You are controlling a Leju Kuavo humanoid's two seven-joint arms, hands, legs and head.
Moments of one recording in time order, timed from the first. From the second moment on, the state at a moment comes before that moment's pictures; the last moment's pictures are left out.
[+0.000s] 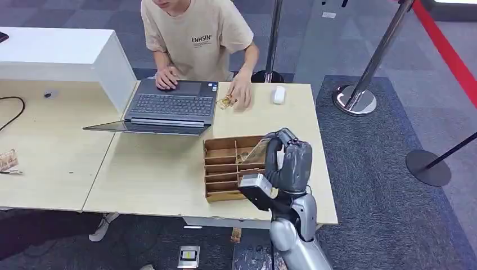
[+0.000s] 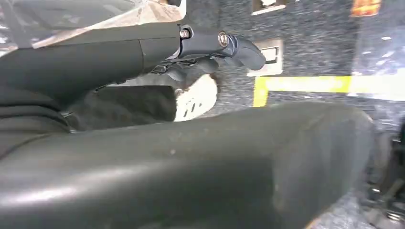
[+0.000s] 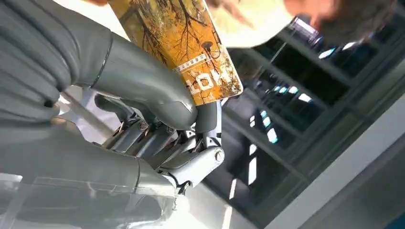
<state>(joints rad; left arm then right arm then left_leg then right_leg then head) -0.21 -0.18 -0.94 -0.20 -0.79 -0.13 0.20 -0.21 0.19 0.13 -1.26 1.12 -0.70 -0.43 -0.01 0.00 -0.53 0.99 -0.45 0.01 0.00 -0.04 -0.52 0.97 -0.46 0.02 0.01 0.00</state>
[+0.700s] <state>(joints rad) -0.18 -0.15 -0.94 -0.20 -0.82 -0.10 0.10 -0.57 -0.04 0.07 -0.68 0.78 -0.69 -0.18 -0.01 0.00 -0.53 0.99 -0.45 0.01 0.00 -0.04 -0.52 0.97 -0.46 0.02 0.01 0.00</state>
